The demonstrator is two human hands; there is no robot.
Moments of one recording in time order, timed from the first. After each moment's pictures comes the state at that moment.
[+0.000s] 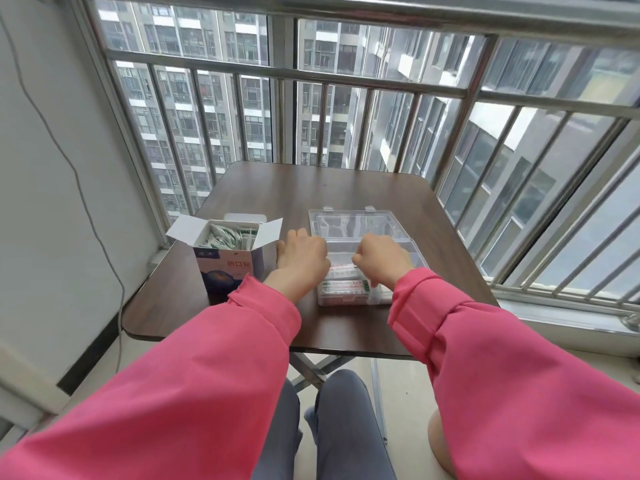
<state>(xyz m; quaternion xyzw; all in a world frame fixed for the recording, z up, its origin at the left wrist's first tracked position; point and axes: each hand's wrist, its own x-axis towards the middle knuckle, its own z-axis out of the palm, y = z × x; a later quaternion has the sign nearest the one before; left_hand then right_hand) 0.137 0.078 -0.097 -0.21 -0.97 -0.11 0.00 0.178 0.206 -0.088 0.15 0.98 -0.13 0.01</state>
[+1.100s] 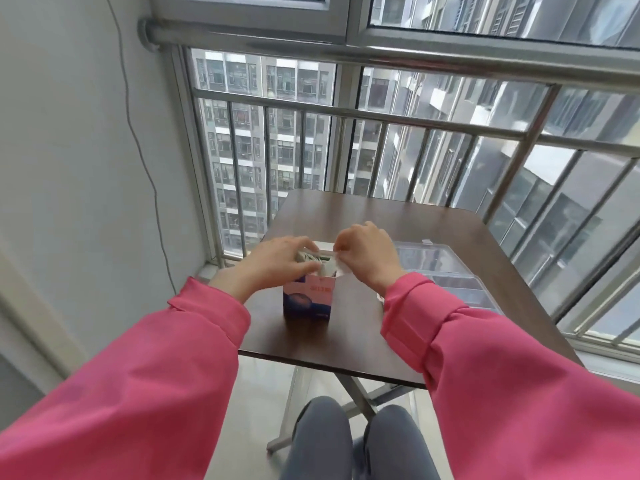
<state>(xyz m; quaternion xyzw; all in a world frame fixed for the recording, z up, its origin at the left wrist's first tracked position) 0.093 -0.088 -0.054 -0.29 -0.94 -0.18 -0.01 0.136 0.076 -0.040 -0.02 0.98 -0.09 -0.16</state>
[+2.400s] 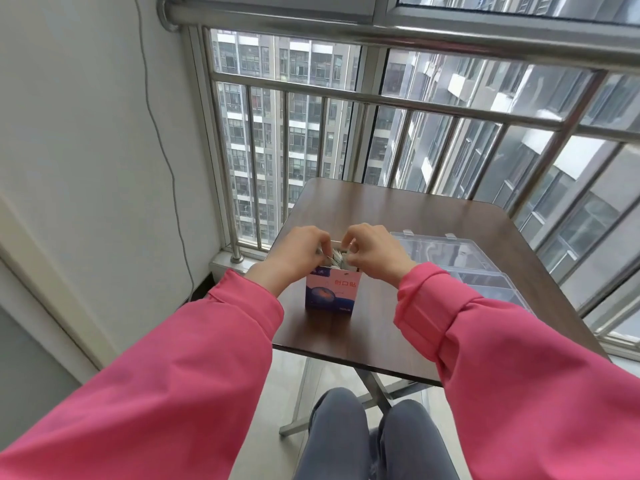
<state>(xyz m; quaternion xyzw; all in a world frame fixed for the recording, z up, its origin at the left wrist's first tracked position) 0.082 -0.087 -0.065 -0.27 -0.94 -0.23 0.02 0.124 0.055 -0.043 -0.03 0.99 -0.15 -0.05</state>
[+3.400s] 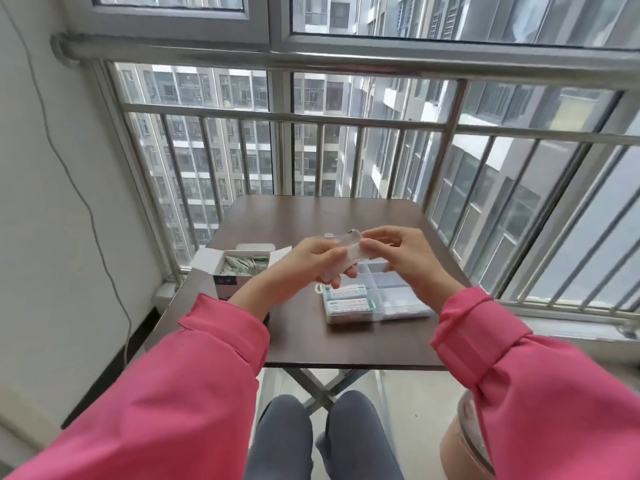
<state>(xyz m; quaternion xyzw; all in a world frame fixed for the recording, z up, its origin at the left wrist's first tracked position) 0.165 0.030 -0.038 -0.35 -0.71 -0.57 -0.23 0.235 0.193 -0.025 0.07 0.79 -0.58 -0.17</state>
